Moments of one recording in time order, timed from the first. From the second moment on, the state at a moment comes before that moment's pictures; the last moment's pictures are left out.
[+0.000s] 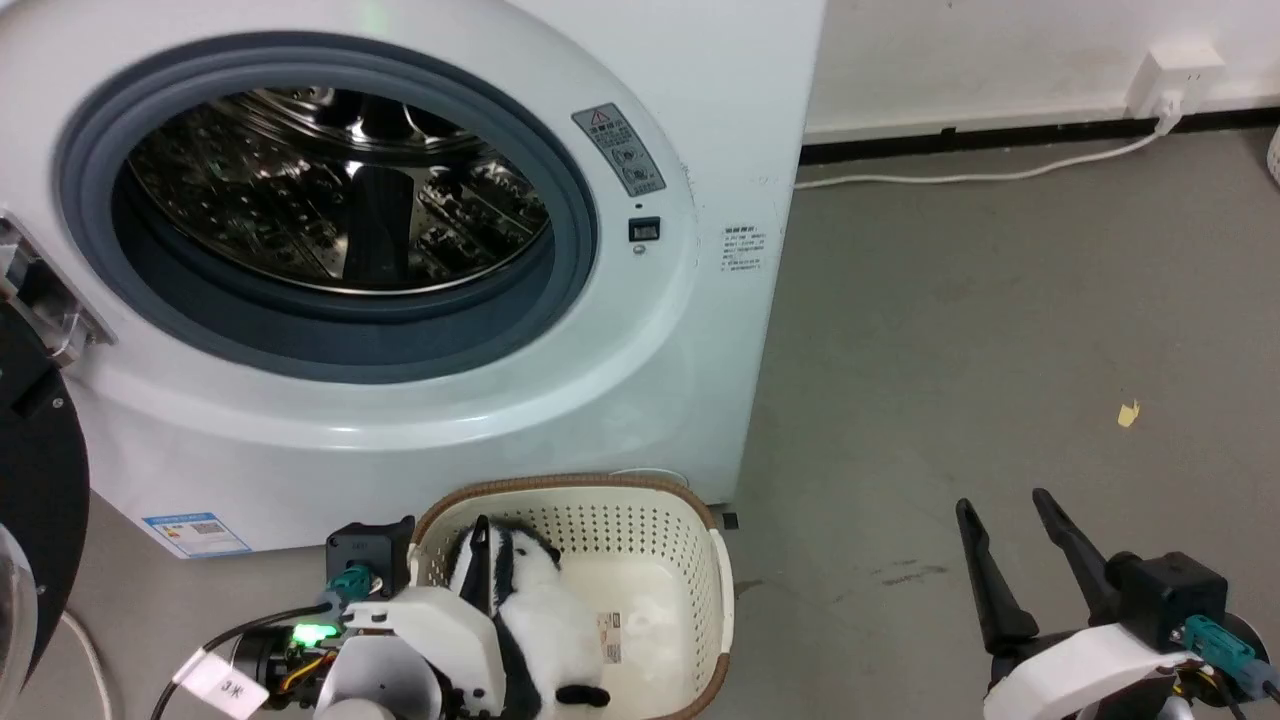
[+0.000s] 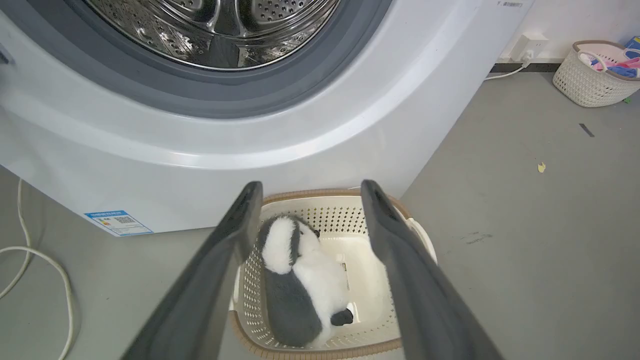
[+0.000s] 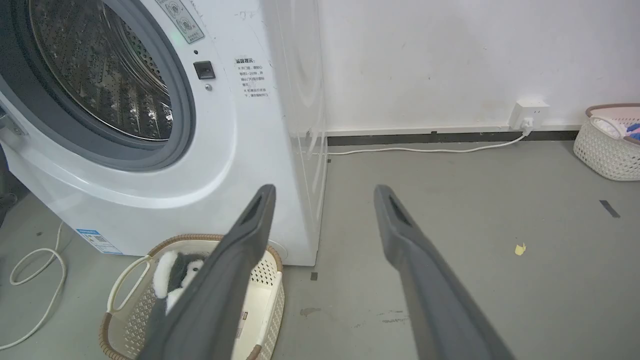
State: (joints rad) left arm -0.10 0.05 -0.09 0.21 -0.12 0.03 0.12; right arm 0.01 -0.05 -0.01 0.03 0.13 0.13 -0.05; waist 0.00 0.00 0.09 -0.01
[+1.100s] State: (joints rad) left arm -0.35 0.05 -0.18 0.56 -0.24 0.08 0.22; right arm -0.03 -0.05 -0.07 -0.03 0.25 0.13 -0.09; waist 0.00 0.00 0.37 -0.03
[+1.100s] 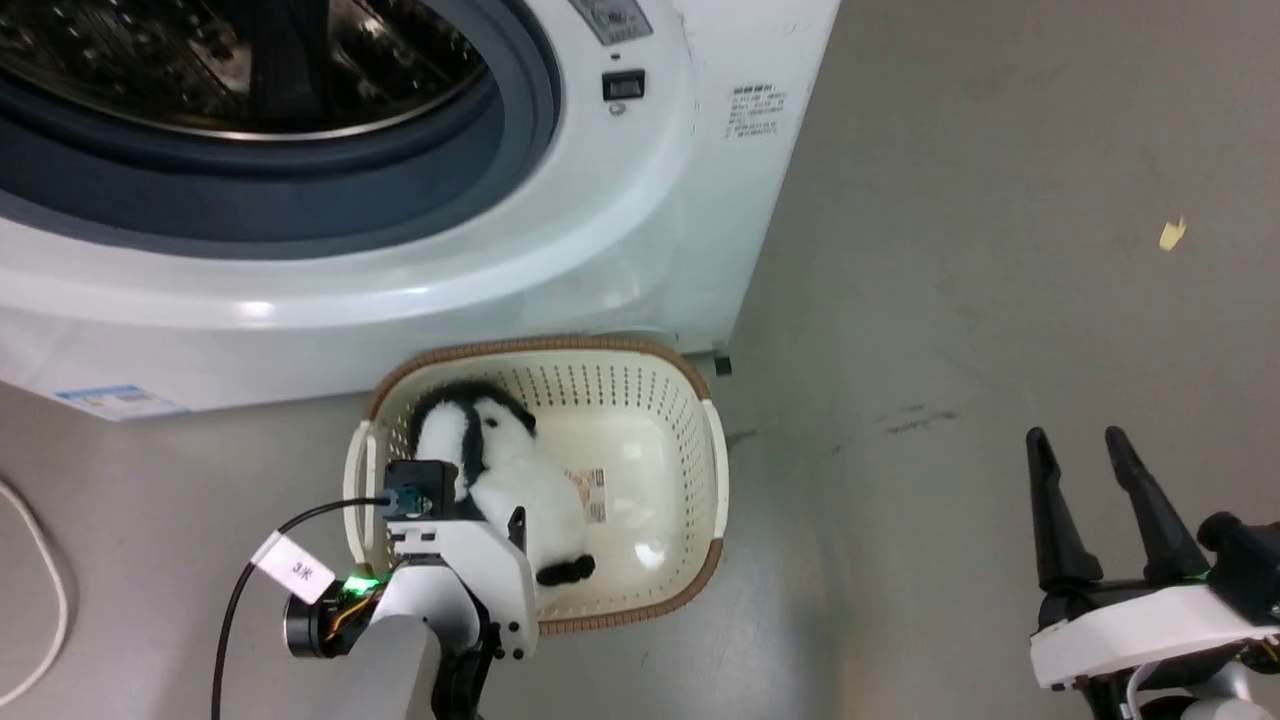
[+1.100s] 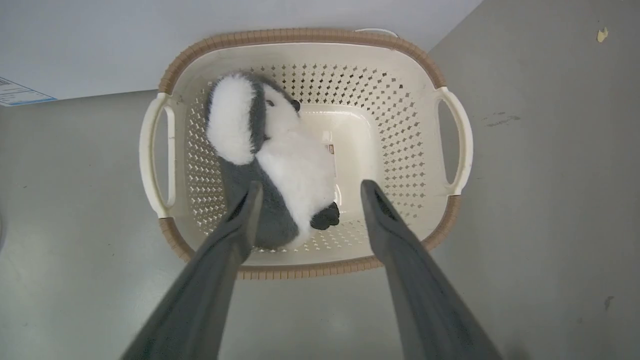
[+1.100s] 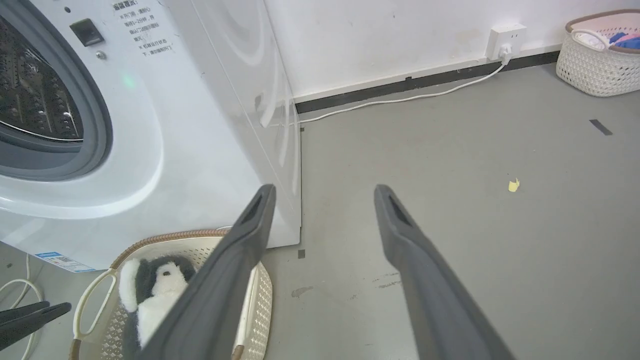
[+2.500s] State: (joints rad) left arm -0.76 0.05 -0.29 1.04 -0.48 0.10 0.21; right arm -0.07 -0.06 -0.15 -0.17 0.39 0.13 -0.11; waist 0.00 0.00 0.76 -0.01
